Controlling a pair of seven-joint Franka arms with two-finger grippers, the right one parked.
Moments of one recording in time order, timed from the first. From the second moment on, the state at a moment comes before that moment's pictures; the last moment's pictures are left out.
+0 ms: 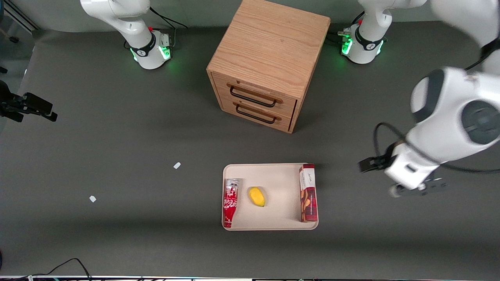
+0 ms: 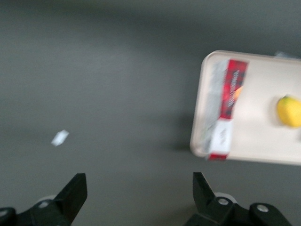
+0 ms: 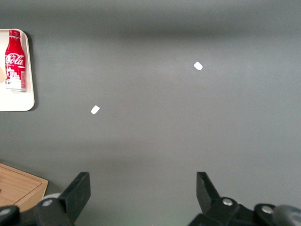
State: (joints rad) arm -0.06 0.36 -0.15 -1.34 0.02 1.66 -0.31
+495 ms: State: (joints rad) arm 0.03 -0.01 -0.07 -1.59 -0.02 1.56 -0.07
